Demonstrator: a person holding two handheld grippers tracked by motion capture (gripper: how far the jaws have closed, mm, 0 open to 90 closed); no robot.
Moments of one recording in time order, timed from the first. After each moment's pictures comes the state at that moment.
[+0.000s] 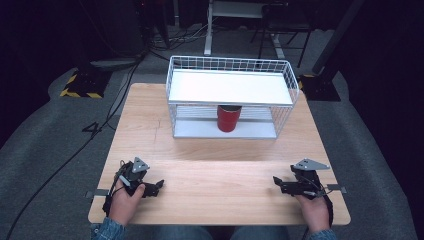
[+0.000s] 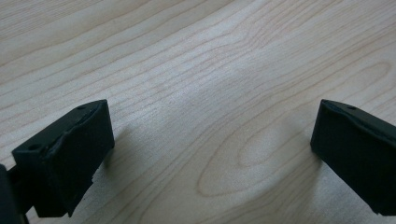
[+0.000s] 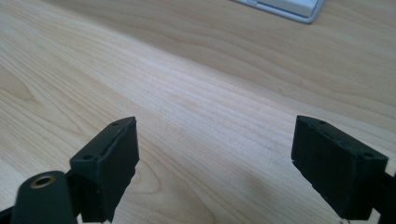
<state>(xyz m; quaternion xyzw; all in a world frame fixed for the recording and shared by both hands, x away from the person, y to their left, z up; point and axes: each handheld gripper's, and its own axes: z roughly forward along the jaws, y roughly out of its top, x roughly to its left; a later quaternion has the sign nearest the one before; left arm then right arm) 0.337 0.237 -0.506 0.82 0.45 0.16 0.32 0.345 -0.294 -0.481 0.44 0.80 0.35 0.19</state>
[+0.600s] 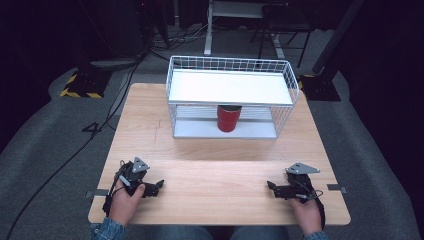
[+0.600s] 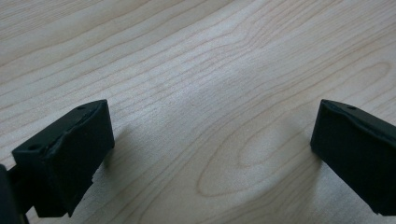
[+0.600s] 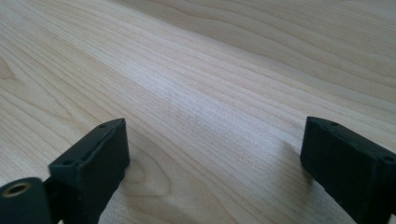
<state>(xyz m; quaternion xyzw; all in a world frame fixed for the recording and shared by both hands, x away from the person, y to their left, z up) 0.337 0.237 -0.506 0.82 0.45 0.16 0.32 0.346 -0.283 -0.506 0.44 0.81 0.34 0.19</state>
